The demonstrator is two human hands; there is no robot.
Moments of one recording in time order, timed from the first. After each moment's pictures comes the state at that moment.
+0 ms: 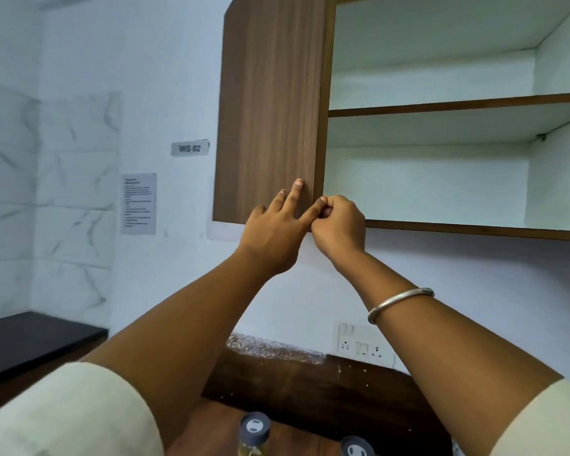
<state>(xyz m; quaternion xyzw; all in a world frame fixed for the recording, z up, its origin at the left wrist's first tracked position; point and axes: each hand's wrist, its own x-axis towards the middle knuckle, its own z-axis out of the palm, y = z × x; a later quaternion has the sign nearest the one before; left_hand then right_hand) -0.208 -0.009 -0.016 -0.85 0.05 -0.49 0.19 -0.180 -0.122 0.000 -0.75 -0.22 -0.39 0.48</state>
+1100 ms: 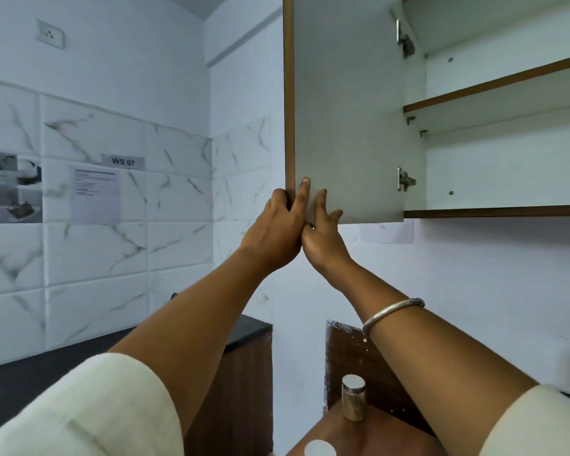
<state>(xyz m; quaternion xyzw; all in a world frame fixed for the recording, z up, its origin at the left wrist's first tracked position) -0.364 0.284 -0.016 -0.87 -0.08 -0.47 0.15 -0.288 0.214 -0.028 -0.69 -0.44 -0.09 0.56</state>
